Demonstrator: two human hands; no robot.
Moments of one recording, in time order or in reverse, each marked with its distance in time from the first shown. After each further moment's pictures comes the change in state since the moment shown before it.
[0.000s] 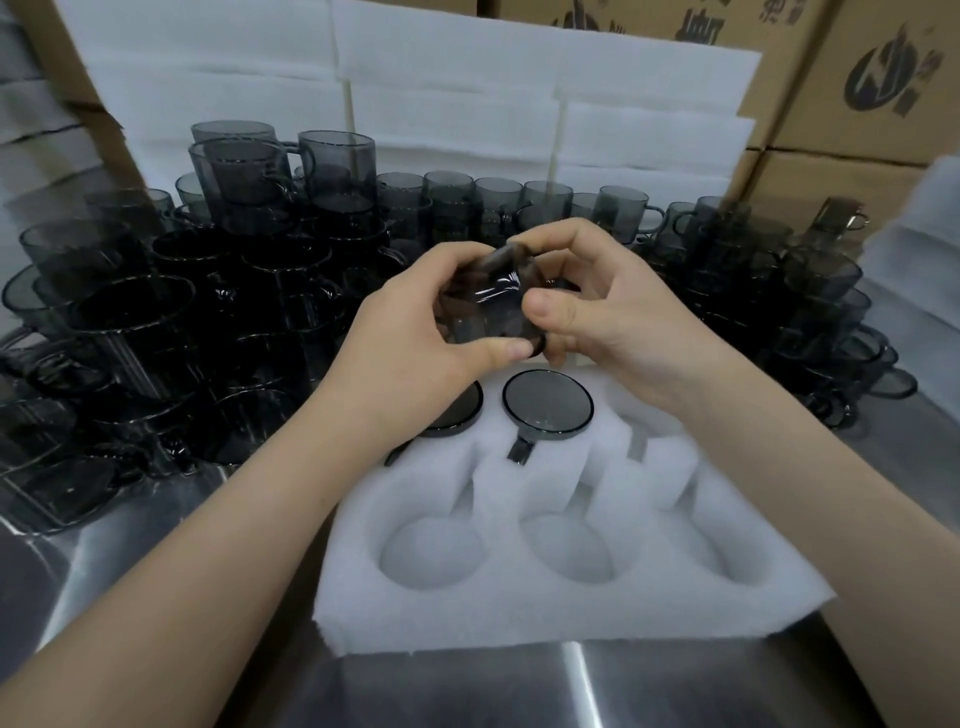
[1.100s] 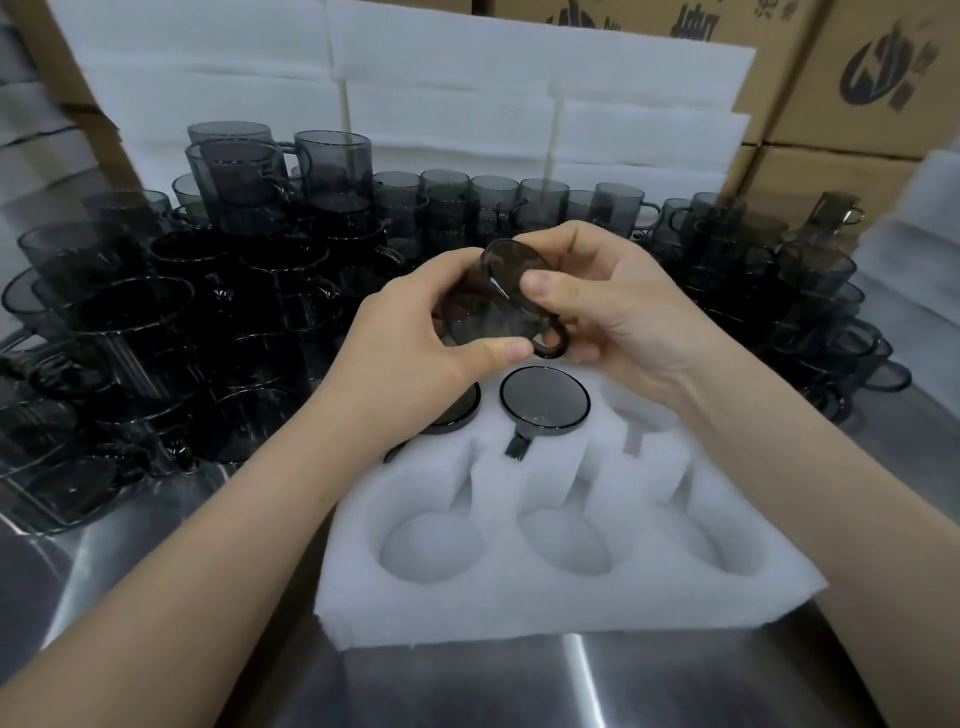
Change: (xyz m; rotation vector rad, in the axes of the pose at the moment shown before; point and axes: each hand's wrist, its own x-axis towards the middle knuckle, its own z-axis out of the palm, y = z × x) left_hand -0.001 0.002 0.000 0.086 -0.029 0.004; right_hand 0.001 -0.002 0.001 0.165 0.050 0.062
